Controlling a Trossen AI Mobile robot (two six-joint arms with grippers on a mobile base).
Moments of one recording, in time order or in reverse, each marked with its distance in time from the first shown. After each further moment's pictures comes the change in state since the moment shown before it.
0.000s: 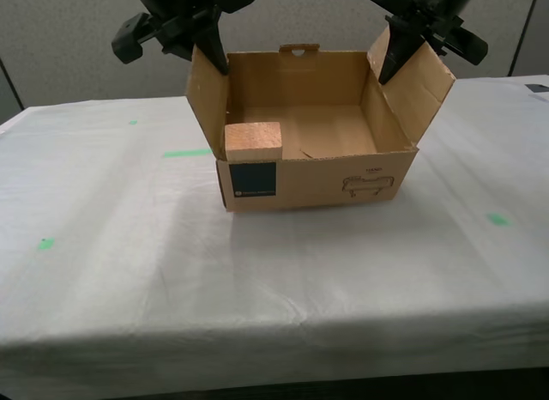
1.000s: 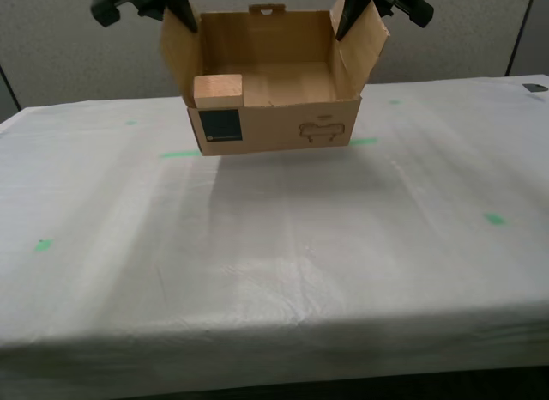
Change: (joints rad) arm 0 0.027 0.292 0.538 -0.123 0.022 0.153; arm 1 0.201 0.119 0.221 0.004 0.011 0.126
